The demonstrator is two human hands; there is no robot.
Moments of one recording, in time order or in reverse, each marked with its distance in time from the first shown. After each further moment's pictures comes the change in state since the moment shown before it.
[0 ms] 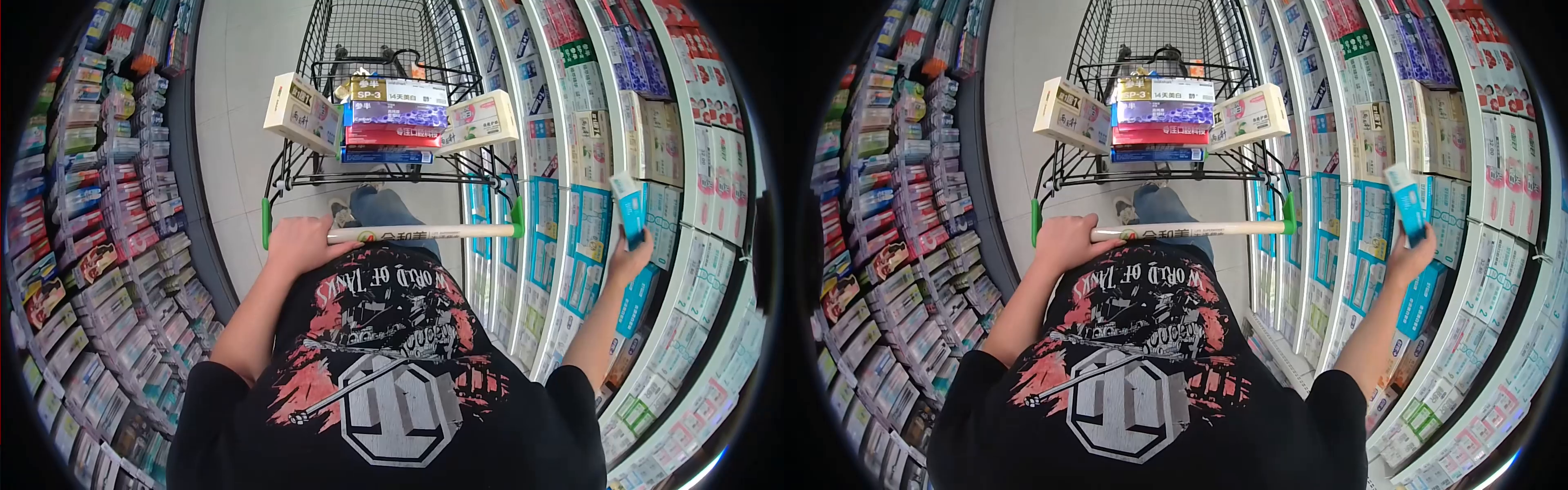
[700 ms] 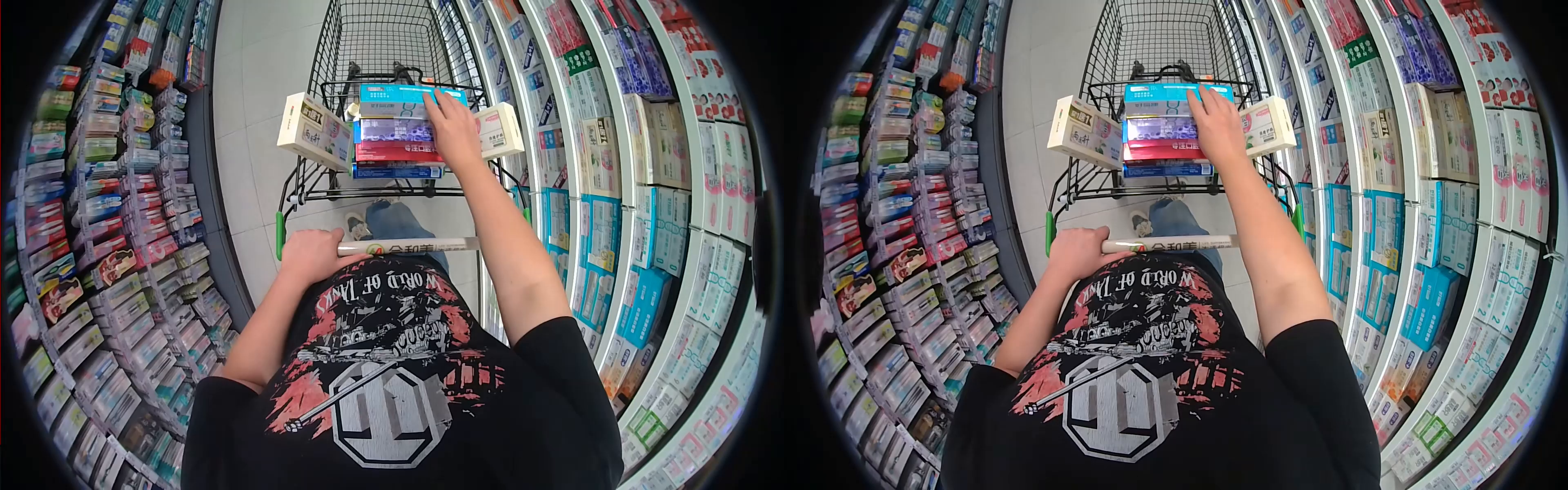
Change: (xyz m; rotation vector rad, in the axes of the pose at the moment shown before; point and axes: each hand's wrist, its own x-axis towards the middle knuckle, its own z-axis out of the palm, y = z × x) left_hand -0.002 0.003 0.001 0.020 -0.001 -0.005; right_hand 0.043 -0.406 0.155 0.588 -0.162 -0.519
